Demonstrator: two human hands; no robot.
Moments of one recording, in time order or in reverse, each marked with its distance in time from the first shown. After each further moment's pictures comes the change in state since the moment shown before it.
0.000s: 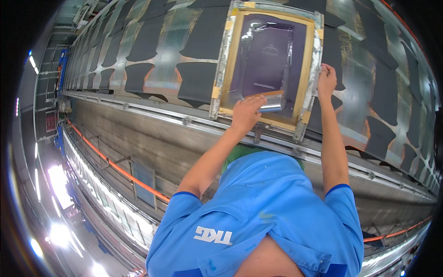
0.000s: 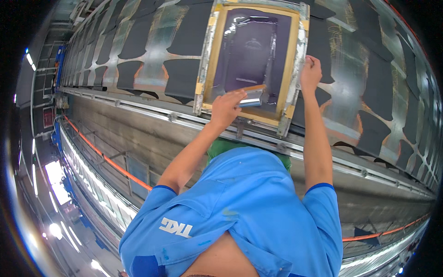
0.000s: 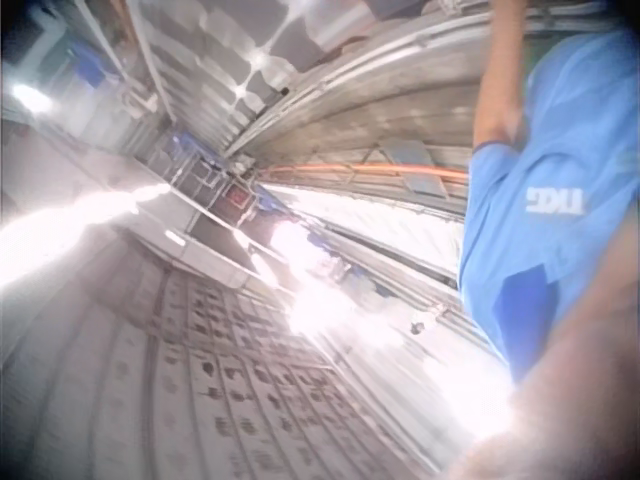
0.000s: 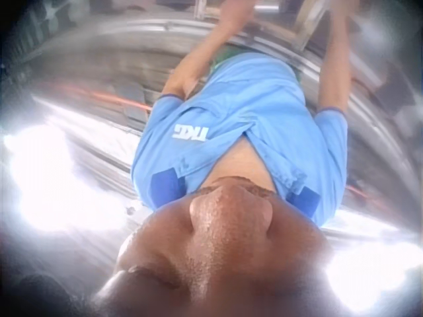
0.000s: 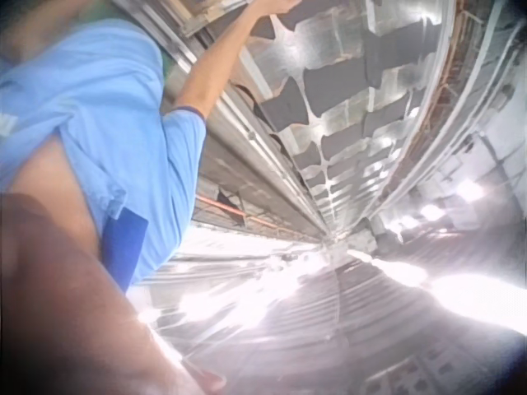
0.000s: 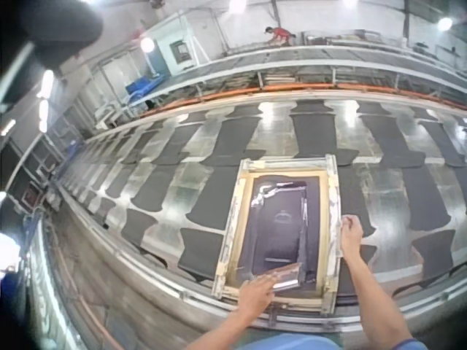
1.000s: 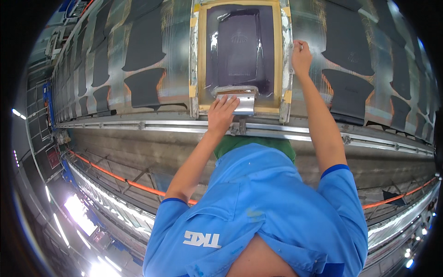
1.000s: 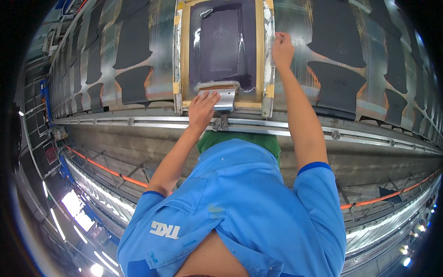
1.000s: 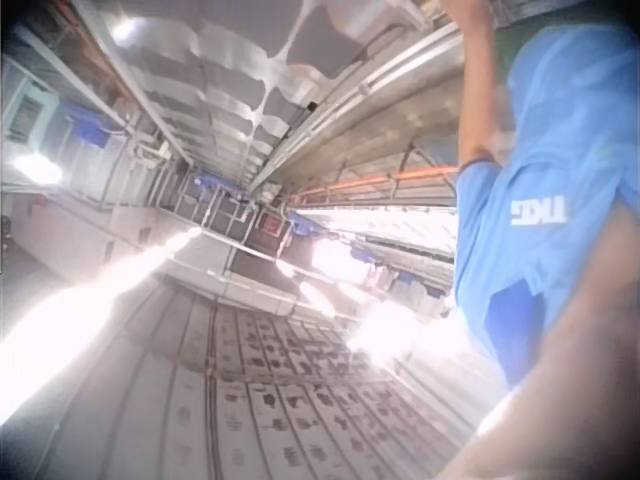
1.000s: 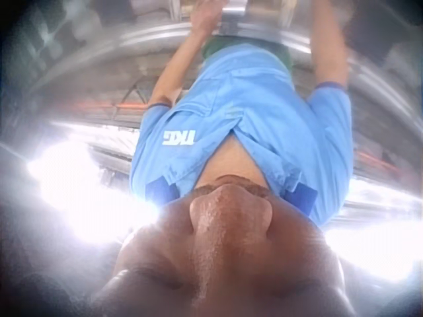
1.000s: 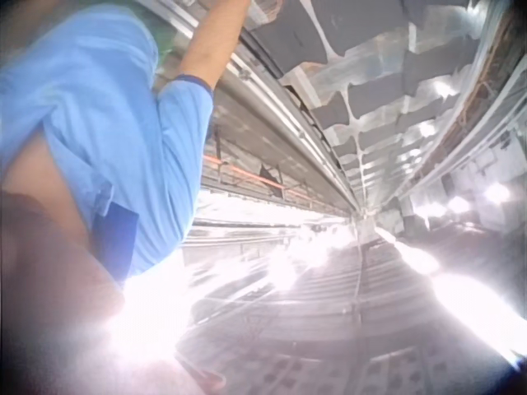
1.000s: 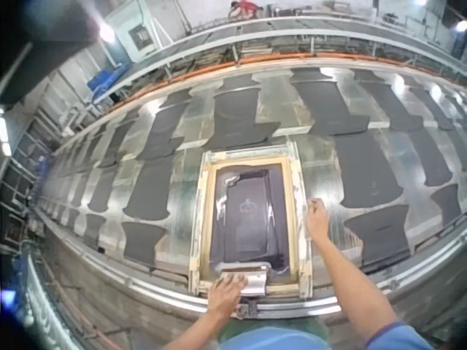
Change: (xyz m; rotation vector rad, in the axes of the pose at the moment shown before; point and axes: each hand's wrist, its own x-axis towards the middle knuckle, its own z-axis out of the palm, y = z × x) left_hand -0.062 -0.247 -0.124 0.198 -0.059 0.212; right_hand -0.112 -0.113 0.212 -0.081 -0.051 0.151
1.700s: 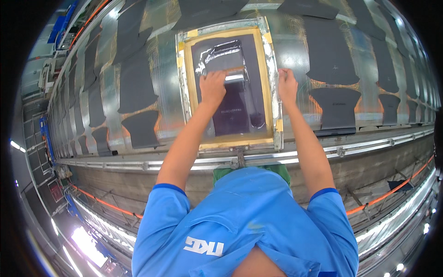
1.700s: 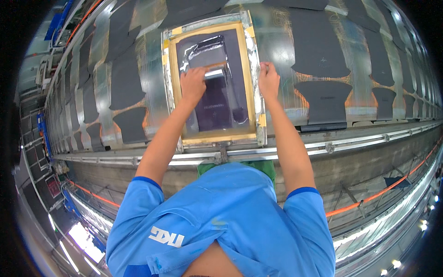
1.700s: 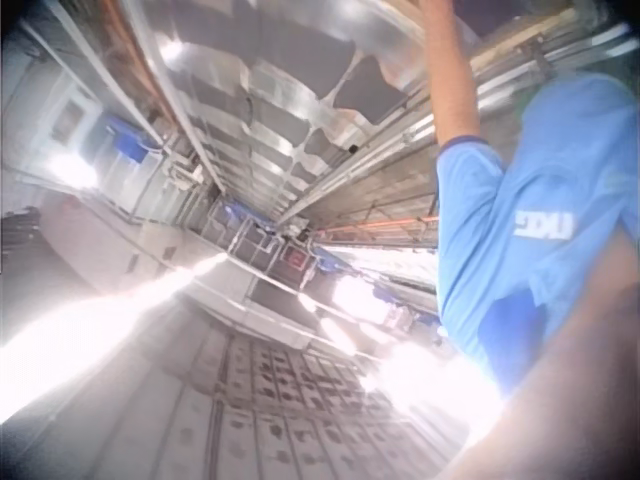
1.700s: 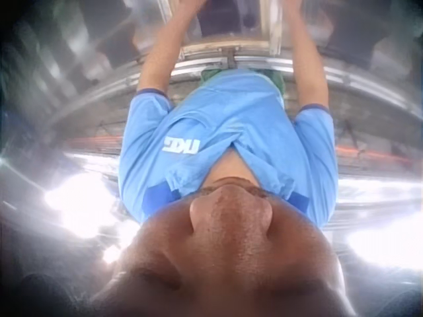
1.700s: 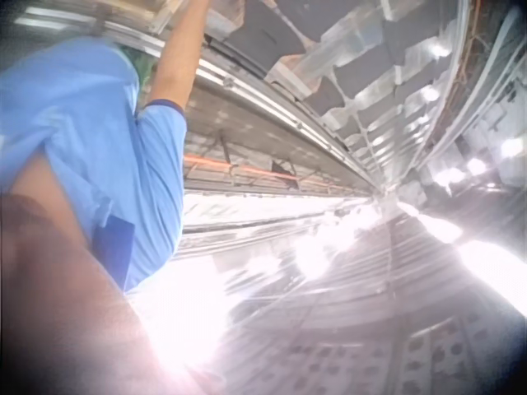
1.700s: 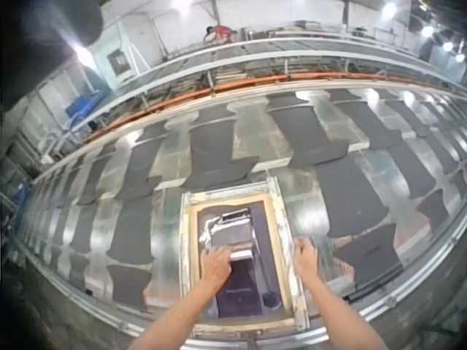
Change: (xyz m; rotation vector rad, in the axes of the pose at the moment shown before) left_hand 0.214 -0.075 0.014 0.156 0.114 0.051; right_hand -0.010 -0.011 -0.004 -0.002 -0.007 0.091
